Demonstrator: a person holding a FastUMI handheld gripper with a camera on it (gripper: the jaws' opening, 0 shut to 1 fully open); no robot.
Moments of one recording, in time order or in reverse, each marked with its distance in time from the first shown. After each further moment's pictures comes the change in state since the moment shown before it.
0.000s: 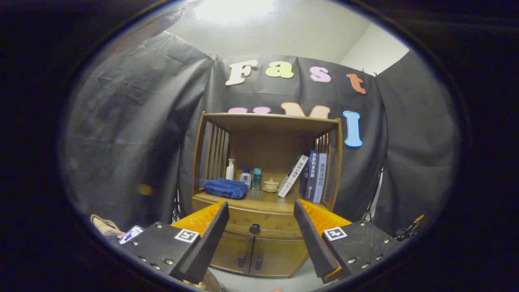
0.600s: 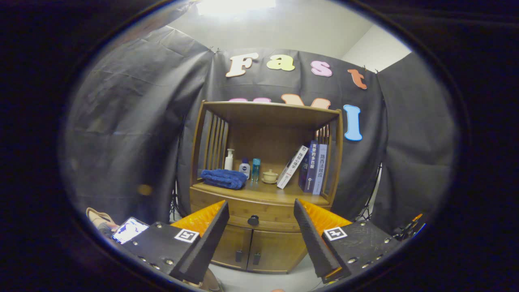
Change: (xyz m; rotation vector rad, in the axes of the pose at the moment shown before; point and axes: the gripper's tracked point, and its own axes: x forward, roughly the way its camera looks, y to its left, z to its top) arm 0.004 0.000 -0.027 -0.022 0.048 -0.014
